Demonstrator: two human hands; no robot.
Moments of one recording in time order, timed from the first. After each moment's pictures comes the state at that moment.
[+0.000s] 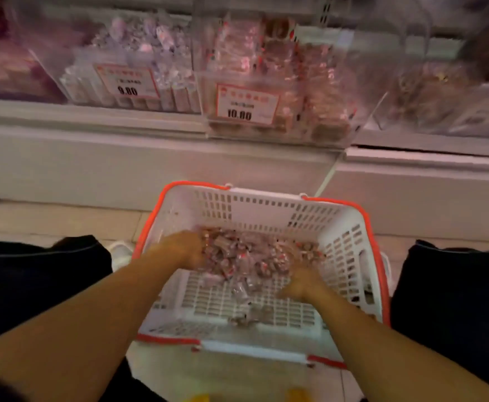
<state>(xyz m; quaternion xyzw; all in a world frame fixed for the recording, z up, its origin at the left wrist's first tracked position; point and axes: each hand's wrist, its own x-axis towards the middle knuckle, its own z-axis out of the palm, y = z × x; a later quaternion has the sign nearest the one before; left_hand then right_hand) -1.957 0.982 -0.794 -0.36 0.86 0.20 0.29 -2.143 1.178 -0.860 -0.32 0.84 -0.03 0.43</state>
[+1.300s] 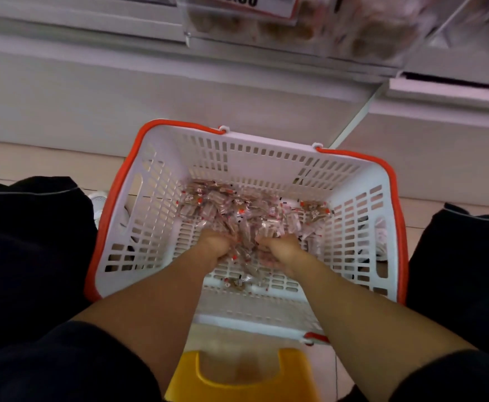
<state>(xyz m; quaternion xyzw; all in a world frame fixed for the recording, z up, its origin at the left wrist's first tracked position) -1.989 1.060 -0.942 -0.64 0.42 0.64 0.06 -2.126 1.163 -0.943 0.04 0.75 -0.34 0.57</state>
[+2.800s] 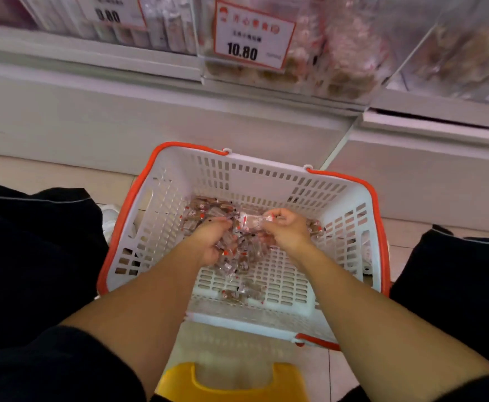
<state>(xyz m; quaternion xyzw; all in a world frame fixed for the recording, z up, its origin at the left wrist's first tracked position) -1.994 1.039 -0.889 -0.57 0.31 0.76 -0.05 -2.140 1.145 -0.866 -0.14 0.75 -0.46 0.45</state>
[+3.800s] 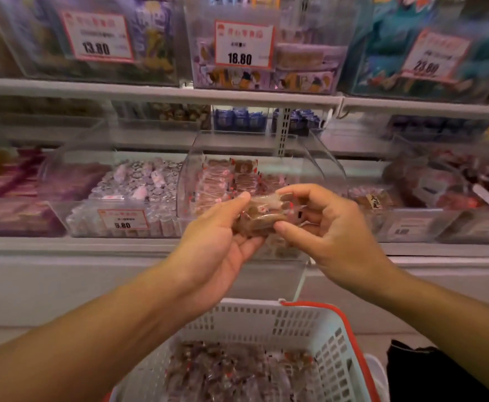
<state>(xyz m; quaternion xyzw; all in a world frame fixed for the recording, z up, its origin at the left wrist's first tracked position) -2.045 1.033 -0.533 -0.20 0.39 0.86 -0.27 -2.182 1.135 -0.540 -0.55 0.60 -0.56 0.15</state>
